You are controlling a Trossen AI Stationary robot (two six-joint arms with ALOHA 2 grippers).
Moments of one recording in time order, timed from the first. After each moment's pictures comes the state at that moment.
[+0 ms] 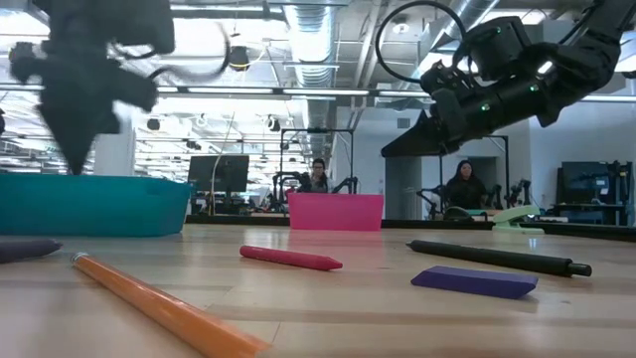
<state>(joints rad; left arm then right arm) 0.03 1.08 0.70 -1.03 0.04 -0.36 -0.20 1.41 0.39 0.74 0.08 -0.01</state>
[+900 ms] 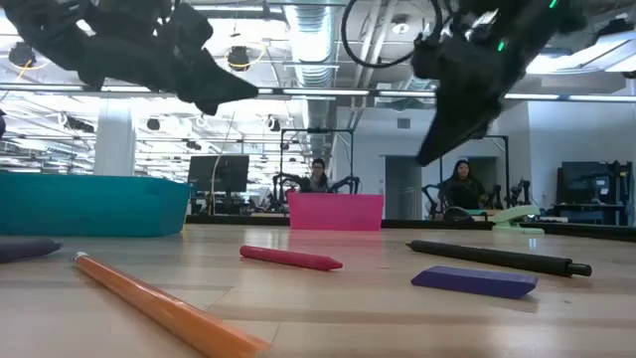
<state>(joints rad) 0.20 1.07 0.36 0.54 0.11 0.09 0.17 1.41 0.82 -0.32 0.31 0.54</state>
